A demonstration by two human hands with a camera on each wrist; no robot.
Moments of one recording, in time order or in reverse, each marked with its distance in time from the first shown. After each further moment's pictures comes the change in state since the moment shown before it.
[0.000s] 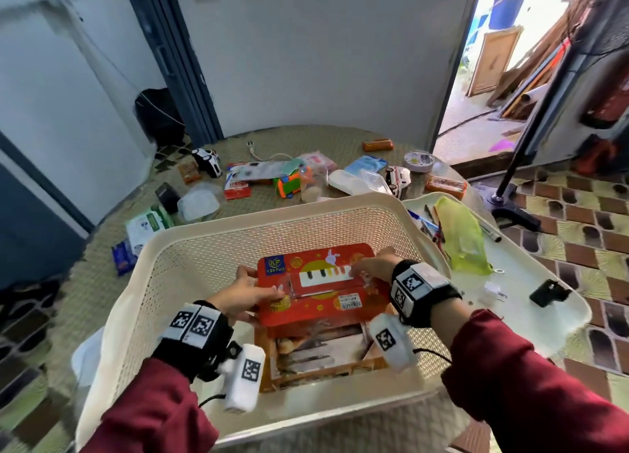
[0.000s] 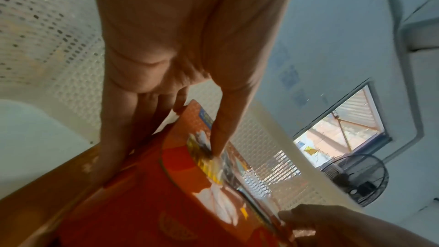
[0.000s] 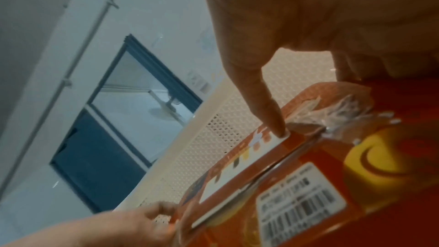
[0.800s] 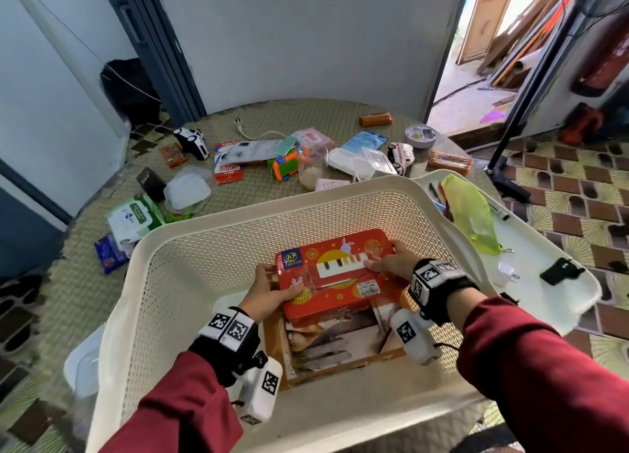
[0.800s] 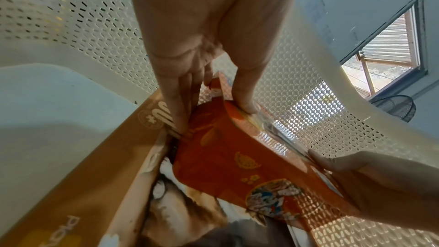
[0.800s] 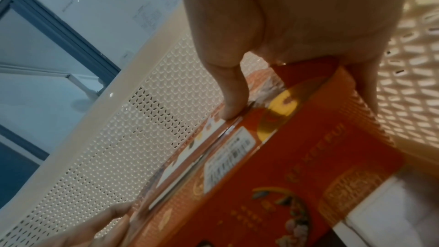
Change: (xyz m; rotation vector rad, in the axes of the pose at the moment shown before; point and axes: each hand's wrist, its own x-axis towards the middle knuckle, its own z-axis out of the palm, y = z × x) left_hand 0.053 -0.030 0.009 -0.042 -0.008 0.081; right_hand 0.030 0.025 0.012 0.152 0.015 0.045
